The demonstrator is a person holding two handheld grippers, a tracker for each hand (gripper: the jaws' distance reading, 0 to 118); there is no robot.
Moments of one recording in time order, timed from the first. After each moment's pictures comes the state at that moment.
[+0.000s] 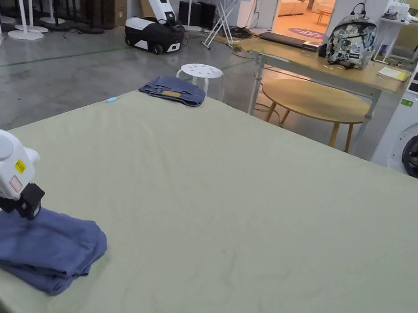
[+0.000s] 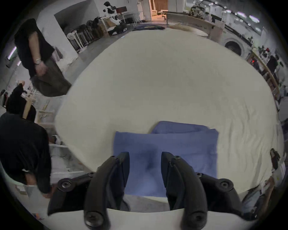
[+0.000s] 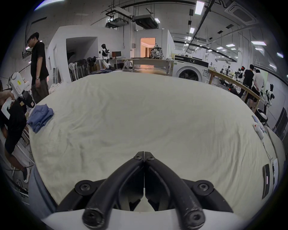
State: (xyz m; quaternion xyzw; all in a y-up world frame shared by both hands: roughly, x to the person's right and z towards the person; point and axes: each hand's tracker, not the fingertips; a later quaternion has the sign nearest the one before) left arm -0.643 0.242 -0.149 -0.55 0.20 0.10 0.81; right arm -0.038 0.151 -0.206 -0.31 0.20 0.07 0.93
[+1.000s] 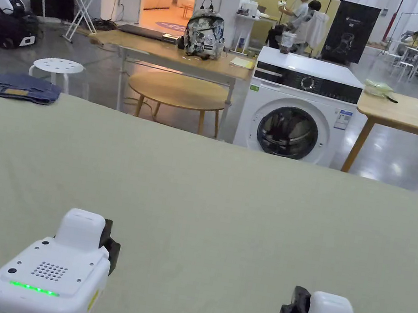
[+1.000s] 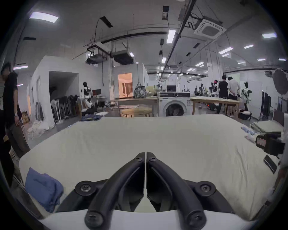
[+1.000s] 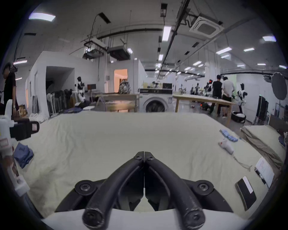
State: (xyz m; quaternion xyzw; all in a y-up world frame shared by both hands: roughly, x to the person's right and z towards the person) left arm -0.213 0.229 -0.195 -0.13 0.08 0.00 0.99; right arm 0.079 0.226 -0.231 -0.14 0.07 0.01 0.99
